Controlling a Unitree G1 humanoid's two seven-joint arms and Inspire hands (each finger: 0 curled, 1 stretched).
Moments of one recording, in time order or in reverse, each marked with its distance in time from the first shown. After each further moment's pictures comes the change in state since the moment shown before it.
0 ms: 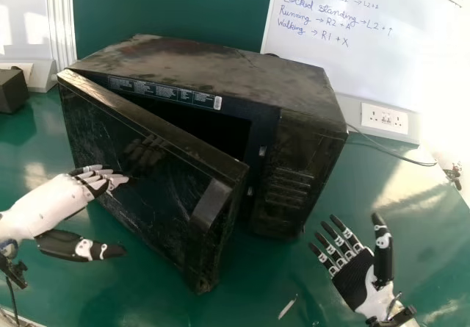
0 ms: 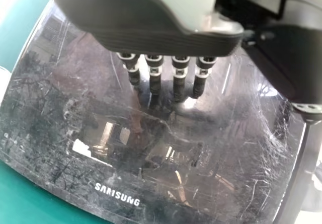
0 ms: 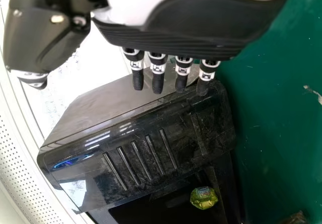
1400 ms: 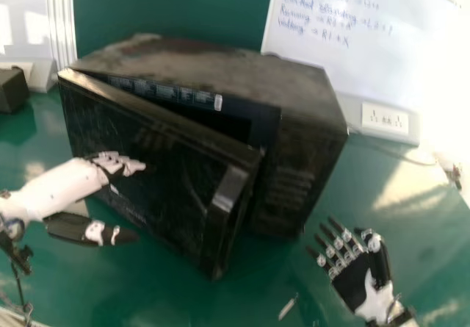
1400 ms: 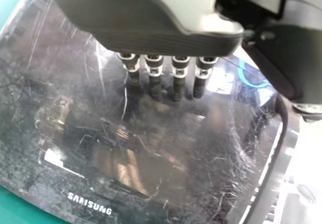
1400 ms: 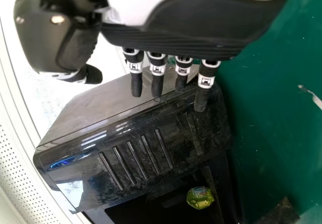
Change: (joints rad) left arm -0.148 0.038 -0.064 -0.058 -0.106 0.159 -0.120; right arm 0.014 0.001 -0.001 -0.010 0.000 0.003 0.000
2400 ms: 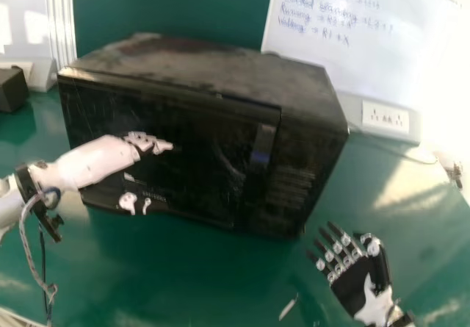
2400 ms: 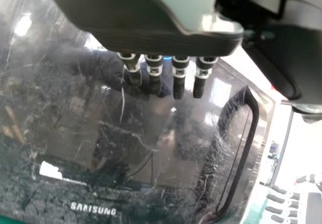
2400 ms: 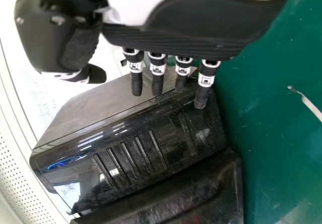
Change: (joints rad) left arm -0.330 -0.041 -0.213 0.290 0.146 -0.073 0.047; right arm 0.025 0.002 0.000 -0.010 0.011 0.002 0.000
